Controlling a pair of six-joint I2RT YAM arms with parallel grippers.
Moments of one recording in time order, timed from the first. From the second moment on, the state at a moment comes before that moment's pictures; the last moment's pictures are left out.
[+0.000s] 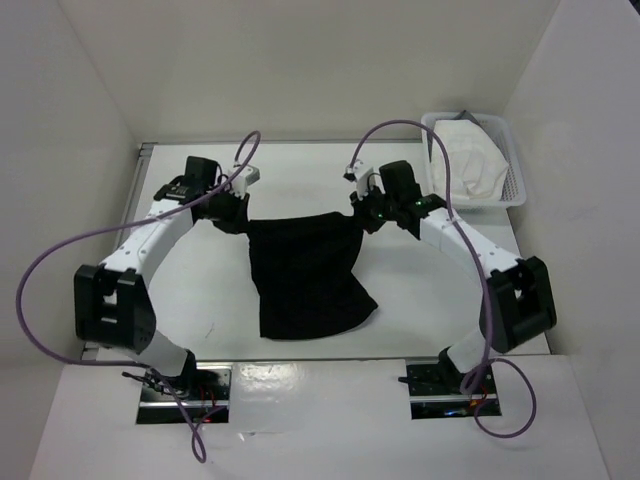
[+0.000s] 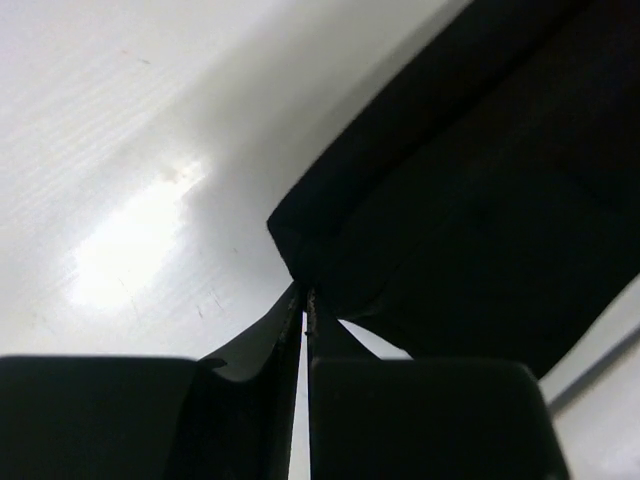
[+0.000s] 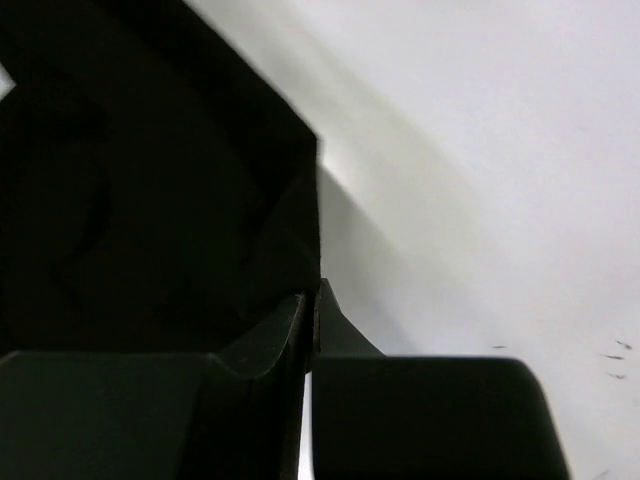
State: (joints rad) left arm -0.15 1.50 1.22 -0.68 0.45 0.25; right arm 0.44 1.49 1.14 -0.36 -0.34 -0.25
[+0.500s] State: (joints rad) left arm -0.05 1.96 1.65 -0.55 0.36 0.18; right arm 0.25 2.04 1.58 -0.28 -0.21 -0.25
